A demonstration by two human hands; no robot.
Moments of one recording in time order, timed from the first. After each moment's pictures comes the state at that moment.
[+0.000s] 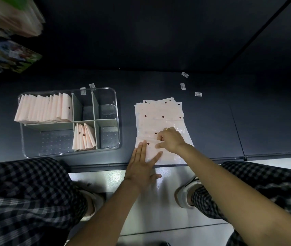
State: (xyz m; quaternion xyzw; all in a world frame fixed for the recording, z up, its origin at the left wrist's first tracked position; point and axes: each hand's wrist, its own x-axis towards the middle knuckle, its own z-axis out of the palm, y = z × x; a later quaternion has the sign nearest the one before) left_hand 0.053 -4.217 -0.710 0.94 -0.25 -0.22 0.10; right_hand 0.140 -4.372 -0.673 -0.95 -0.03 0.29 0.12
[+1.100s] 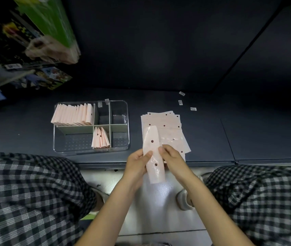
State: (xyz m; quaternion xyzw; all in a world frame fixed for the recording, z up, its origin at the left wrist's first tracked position) left_hand 0.027 -4.194 -0.581 0.49 0.20 -0.23 0.82; right_hand 0.025 -4.323 -0.570 -0.75 0.15 0.17 0.62
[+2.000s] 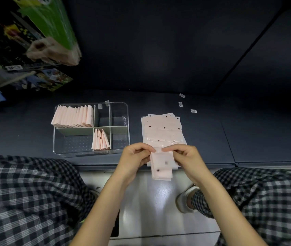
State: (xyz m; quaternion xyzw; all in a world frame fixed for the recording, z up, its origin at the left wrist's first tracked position) left_hand 0.044 -4.176 -0.554 0.55 0.12 -0.22 0.79; right_hand 0.026 -4.349 -0.541 -0.70 0.09 0.12 0.70
